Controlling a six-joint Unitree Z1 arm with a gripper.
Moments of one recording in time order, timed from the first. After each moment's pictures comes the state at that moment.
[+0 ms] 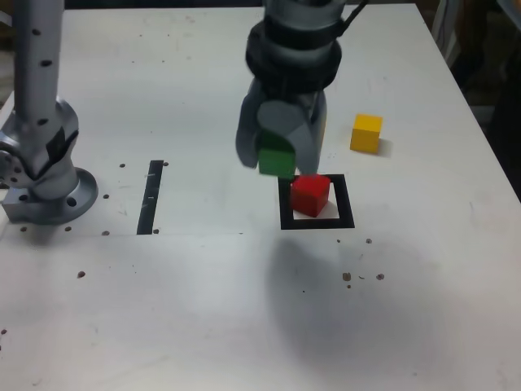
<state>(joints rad) -0.24 1.97 -1.70 1.49 0.12 -0.05</state>
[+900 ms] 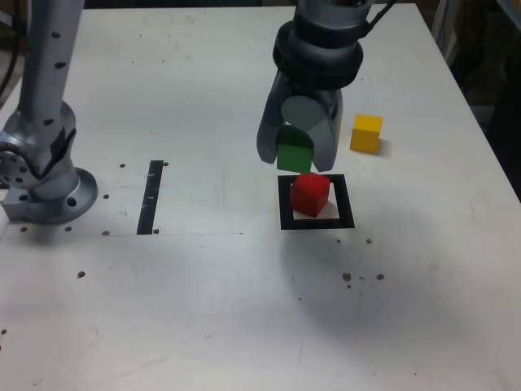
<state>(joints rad) -0.17 2.03 -1.75 1.48 0.11 0.03</state>
